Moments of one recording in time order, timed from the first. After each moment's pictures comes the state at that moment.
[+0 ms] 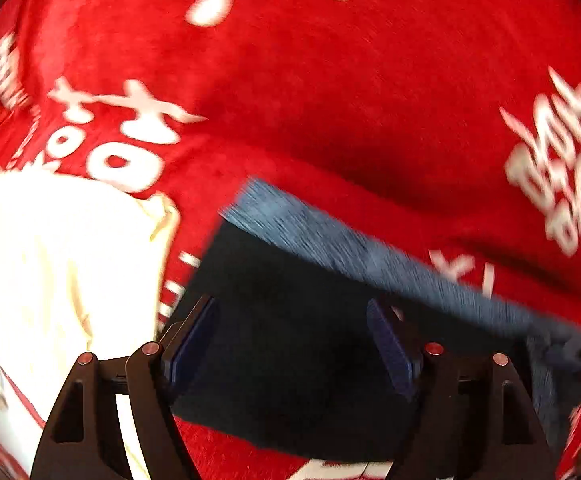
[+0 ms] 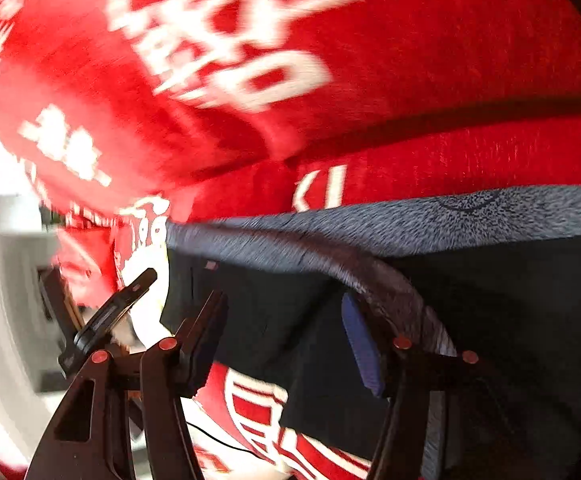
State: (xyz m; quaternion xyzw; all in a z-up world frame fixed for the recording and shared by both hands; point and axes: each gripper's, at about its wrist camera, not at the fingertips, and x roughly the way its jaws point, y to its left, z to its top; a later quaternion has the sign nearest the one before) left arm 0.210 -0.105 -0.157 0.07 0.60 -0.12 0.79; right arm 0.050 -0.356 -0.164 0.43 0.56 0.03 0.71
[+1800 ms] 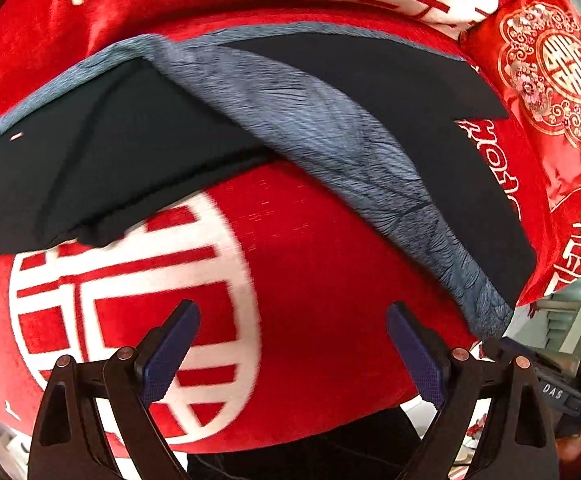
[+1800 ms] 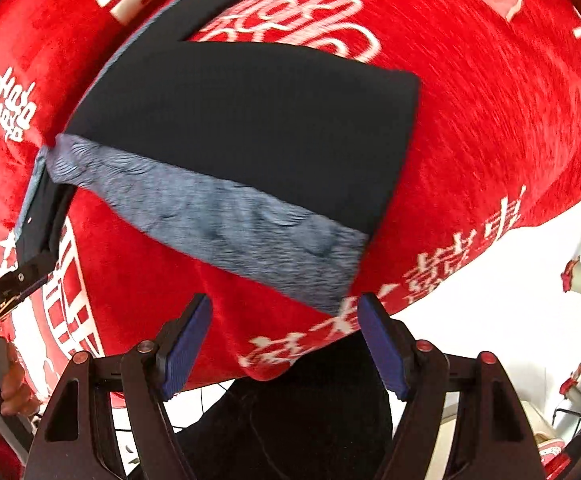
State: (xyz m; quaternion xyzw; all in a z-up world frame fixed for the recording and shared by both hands) left arm -0.089 -0.285 -0.172 0.21 0.64 -0.36 0.64; right arm -0.395 -0.356 -0.169 0.45 0.53 -0.32 0.64
